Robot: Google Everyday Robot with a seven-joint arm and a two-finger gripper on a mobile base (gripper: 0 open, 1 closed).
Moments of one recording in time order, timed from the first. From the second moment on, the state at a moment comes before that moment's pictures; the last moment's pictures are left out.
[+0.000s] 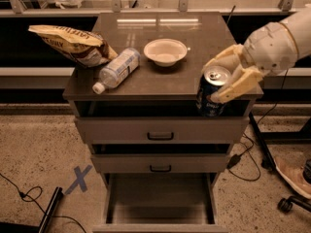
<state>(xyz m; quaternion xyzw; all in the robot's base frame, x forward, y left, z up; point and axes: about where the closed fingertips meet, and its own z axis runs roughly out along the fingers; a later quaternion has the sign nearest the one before) 0.494 -0.138 0.936 -0.68 0.57 0.30 0.35</state>
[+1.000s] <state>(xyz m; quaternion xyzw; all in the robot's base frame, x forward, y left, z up) 0.567 -0.191 0.940 -0.60 0.66 0.27 0.35</state>
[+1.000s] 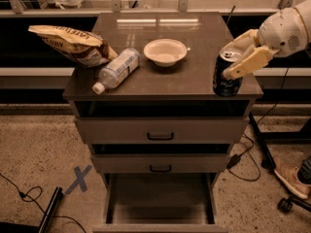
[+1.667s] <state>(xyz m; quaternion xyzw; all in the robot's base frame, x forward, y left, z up) 0.617 -0.214 0.933 -0.53 0.71 0.25 0.40</state>
